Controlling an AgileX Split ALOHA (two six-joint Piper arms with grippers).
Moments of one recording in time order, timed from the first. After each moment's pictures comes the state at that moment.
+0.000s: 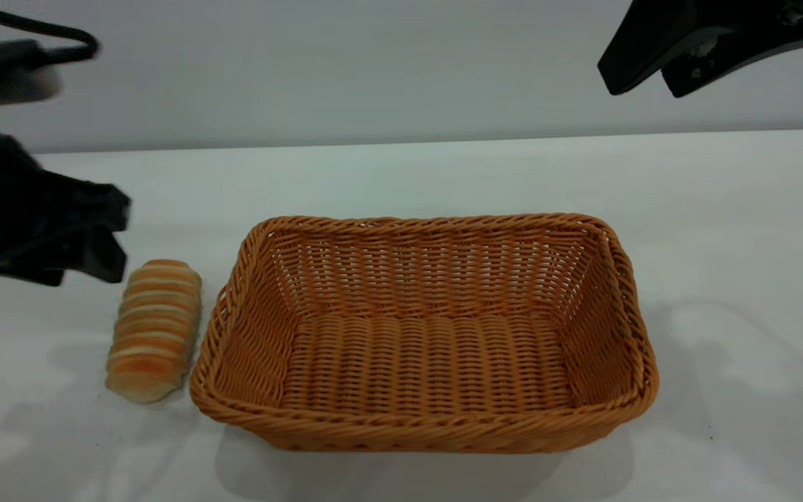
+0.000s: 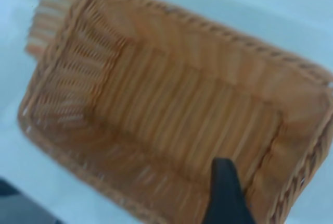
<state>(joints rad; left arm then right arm) -0.21 1.68 -0.67 -0.08 0.00 -0.12 0.26 1.55 -1.04 0.63 0.65 -0.54</state>
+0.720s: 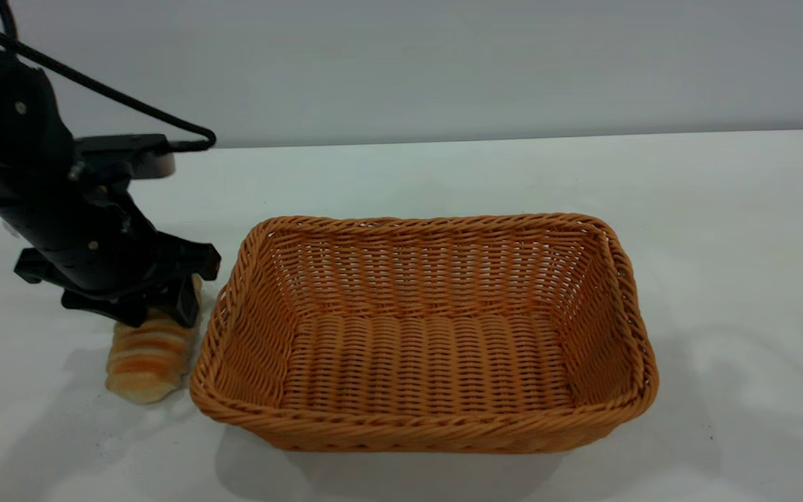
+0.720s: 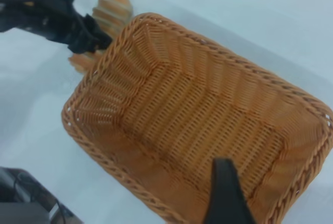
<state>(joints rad) -0.21 2.11 -0.97 -0.08 0.06 -0.09 0.26 1.35 -1.04 0.63 0.72 -0.59</state>
